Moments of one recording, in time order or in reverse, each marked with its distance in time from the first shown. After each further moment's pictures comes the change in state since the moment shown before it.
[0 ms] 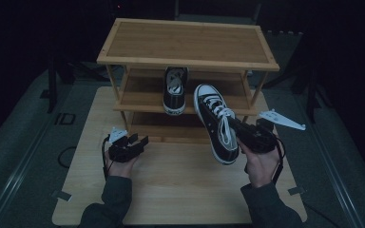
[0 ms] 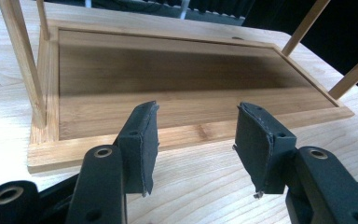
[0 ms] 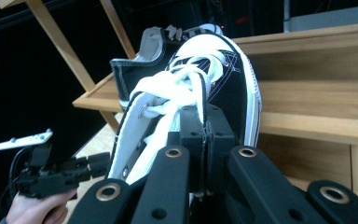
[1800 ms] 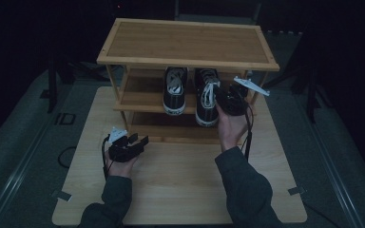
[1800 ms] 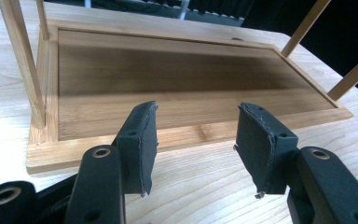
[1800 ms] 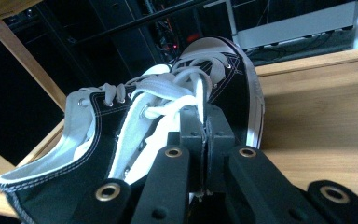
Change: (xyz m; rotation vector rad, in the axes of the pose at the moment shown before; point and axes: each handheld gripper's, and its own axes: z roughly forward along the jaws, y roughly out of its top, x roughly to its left) left arm 0.001 0.000 0.000 -0.003 -0.002 -0.005; right arm -0.003 0.038 0.110 -0.079 -0.208 0.111
